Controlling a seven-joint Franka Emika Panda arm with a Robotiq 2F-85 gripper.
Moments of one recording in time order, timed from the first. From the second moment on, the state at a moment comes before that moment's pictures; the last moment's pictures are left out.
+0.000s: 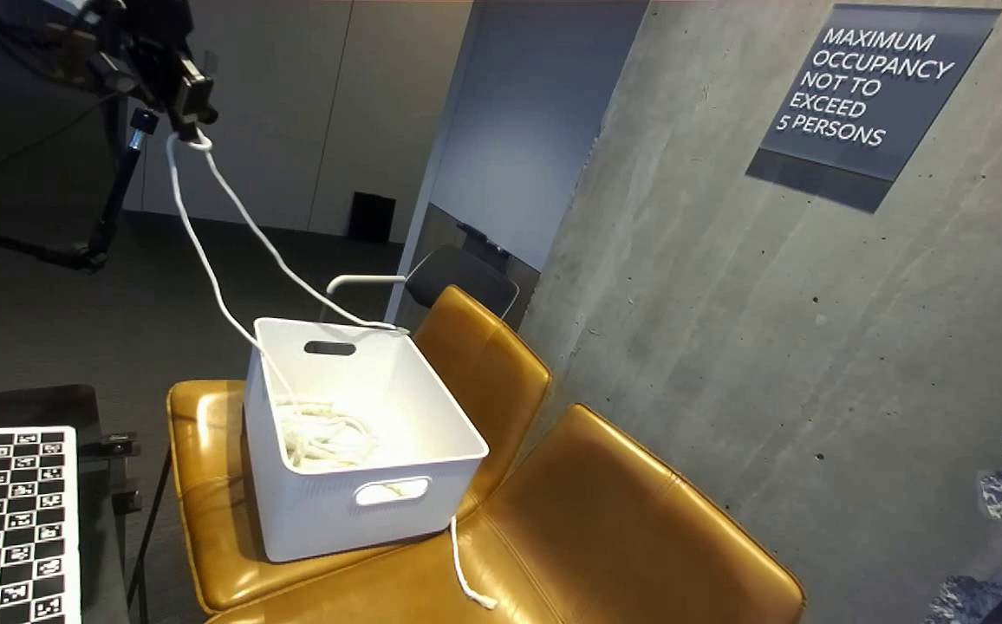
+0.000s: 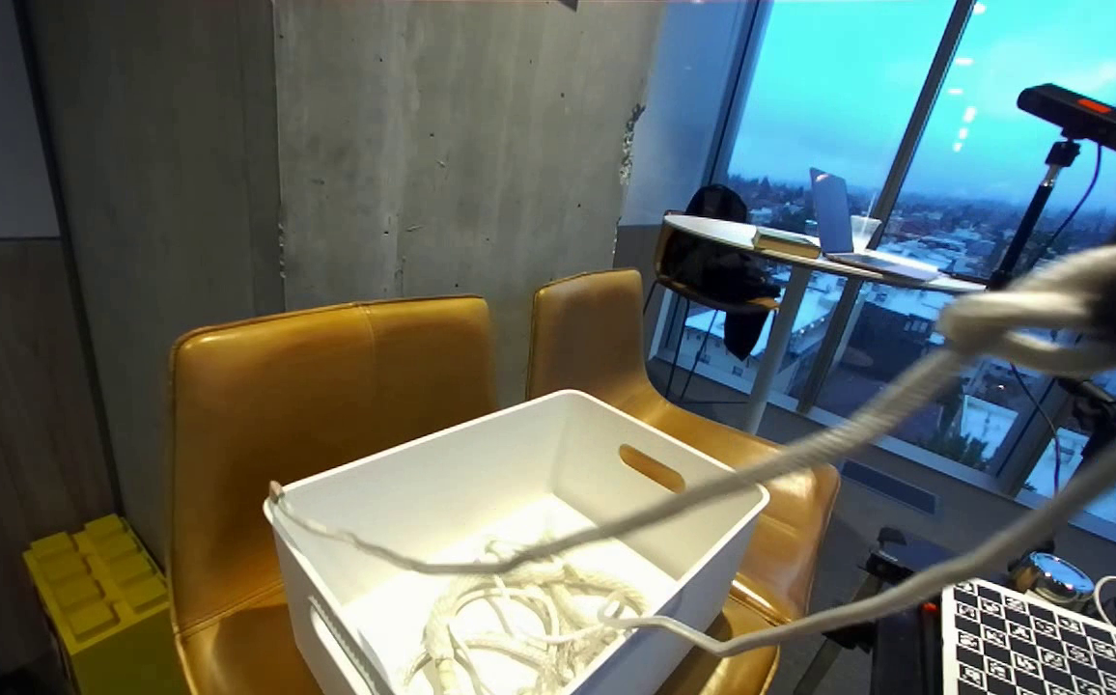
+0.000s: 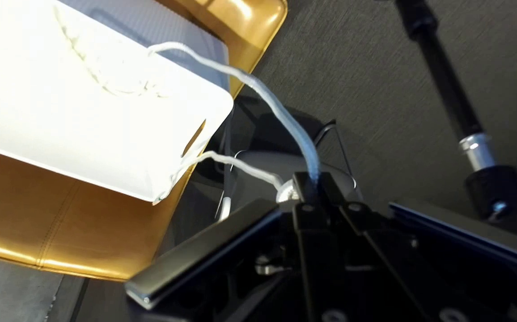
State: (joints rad) arm 0.37 -0.44 0.31 -2.46 0.09 2.45 0.17
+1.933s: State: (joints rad) arm 0.06 0.22 0.11 -2.05 0.11 2.70 0.09
